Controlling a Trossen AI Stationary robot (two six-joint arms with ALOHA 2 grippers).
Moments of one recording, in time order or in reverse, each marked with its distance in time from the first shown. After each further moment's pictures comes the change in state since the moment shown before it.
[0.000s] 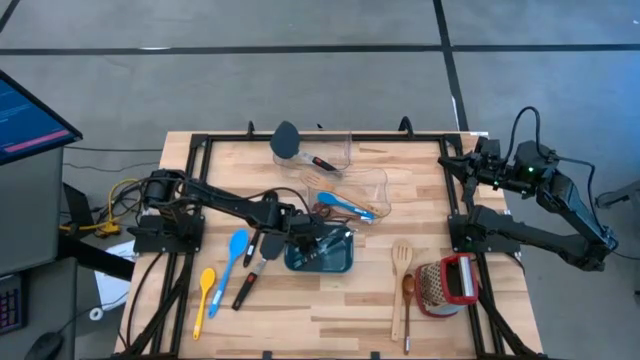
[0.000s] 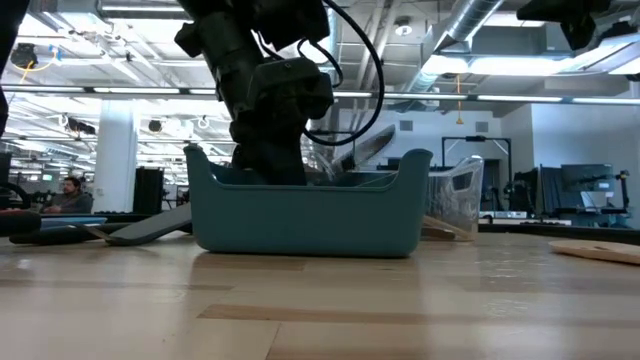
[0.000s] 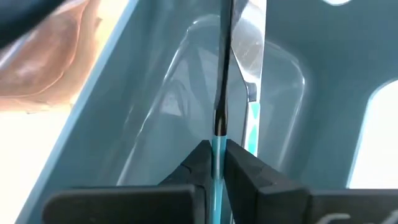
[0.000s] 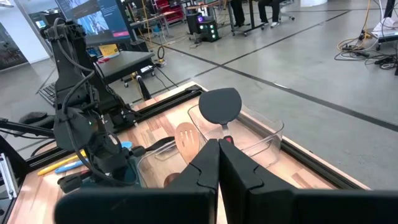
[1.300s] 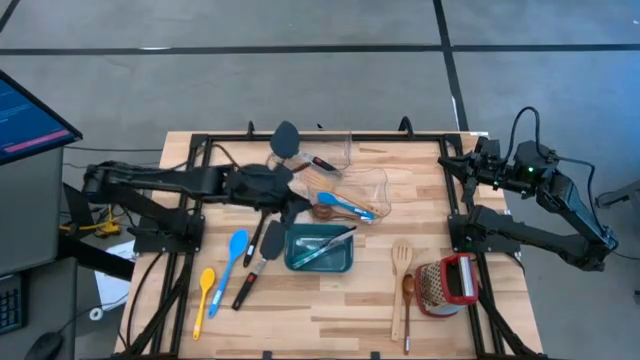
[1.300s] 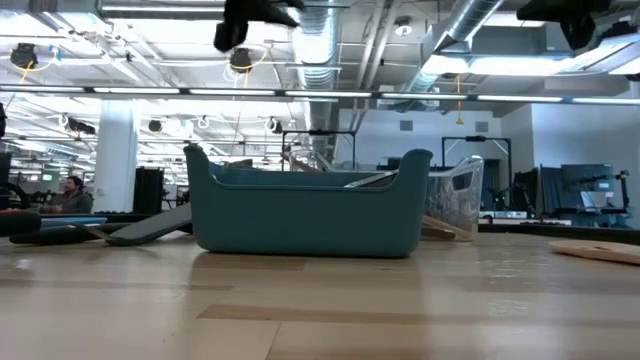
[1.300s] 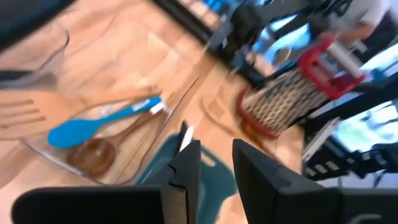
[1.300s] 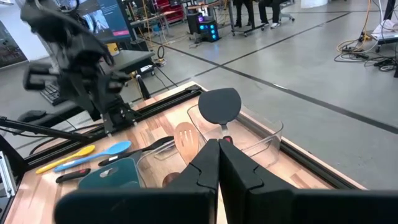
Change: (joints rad) left arm 0.081 -0.524 0.000 0.002 -0.100 -0.183; right arm 0.000 0.000 0.000 0.000 0.000 -0.011
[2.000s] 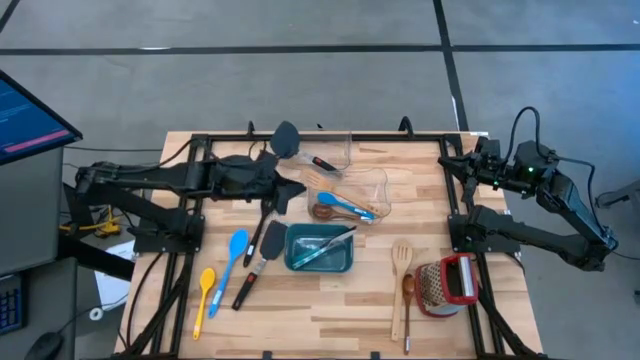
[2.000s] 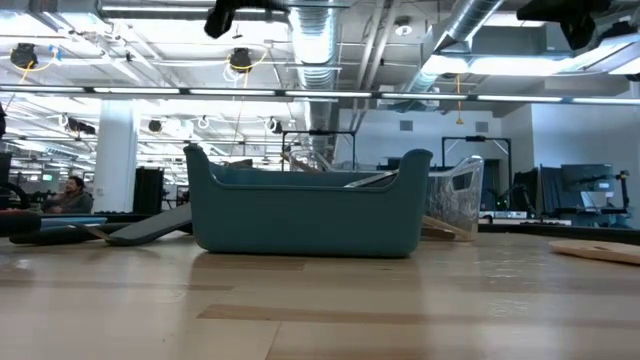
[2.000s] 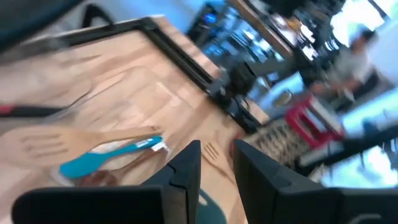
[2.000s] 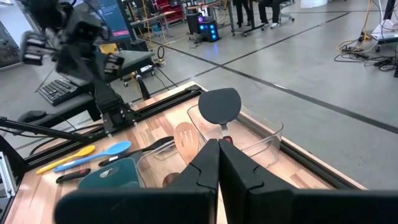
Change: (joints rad) left arm 0.017 -0.090 0.000 0.028 -0.128 -0.067; right arm 0.000 0.000 0.000 0.000 0.000 0.001
